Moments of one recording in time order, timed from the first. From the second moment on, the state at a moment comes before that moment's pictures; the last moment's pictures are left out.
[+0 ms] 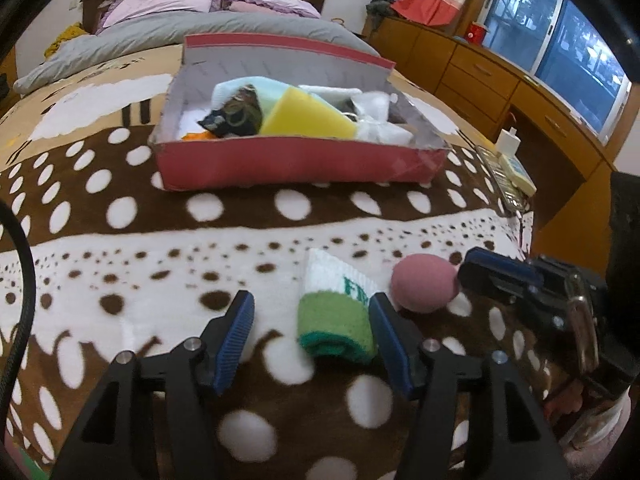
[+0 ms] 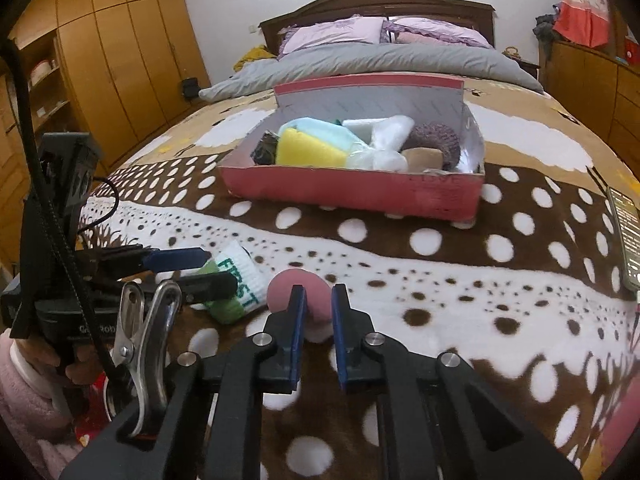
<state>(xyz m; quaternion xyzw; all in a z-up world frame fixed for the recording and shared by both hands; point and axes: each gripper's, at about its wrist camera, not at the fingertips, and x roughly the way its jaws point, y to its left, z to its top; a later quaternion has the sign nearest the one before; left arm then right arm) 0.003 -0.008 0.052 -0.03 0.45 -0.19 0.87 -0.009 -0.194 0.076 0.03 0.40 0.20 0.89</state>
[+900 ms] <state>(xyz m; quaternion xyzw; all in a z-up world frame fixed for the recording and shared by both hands) 0.005 0.007 0.067 -0.02 0.42 -0.15 0.89 -0.009 -0.150 0.049 -0.01 0.45 0.26 0.86</state>
